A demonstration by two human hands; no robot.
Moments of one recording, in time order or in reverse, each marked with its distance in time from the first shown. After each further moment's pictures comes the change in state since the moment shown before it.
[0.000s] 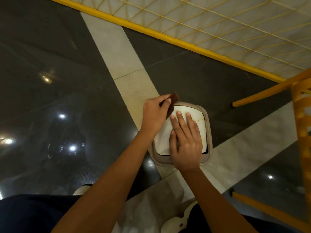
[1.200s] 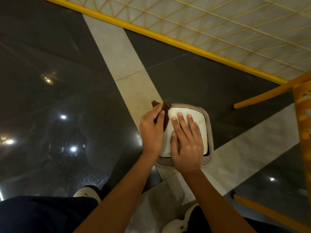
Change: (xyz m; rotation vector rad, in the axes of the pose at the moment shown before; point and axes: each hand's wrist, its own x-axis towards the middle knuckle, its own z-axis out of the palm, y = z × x) left_hand -0.042 -0.012 0.008 -0.185 0.256 -0.087; right_hand 0.001 -0.001 -0.001 -0.003 0.013 -0.010
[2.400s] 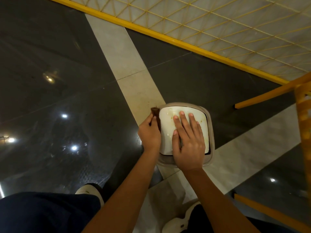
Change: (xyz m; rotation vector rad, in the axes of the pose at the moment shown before) left_hand -0.001 -0.012 0.001 -0.098 0.083 -0.380; right_hand 0.000 0.003 0.002 -0.031 -0.011 -0.005
